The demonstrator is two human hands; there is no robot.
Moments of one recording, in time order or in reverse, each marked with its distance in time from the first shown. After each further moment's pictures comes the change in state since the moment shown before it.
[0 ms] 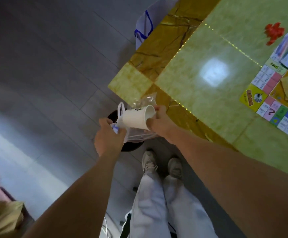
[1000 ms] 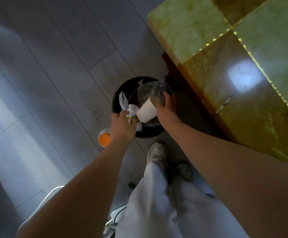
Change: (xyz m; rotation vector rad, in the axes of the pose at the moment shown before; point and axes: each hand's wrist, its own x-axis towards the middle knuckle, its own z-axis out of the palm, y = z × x) left_hand 0.079 -0.154 0.129 -0.038 -0.210 -0.133; right_hand 0.157 0.135 0.116 -0.401 0.168 -0.075
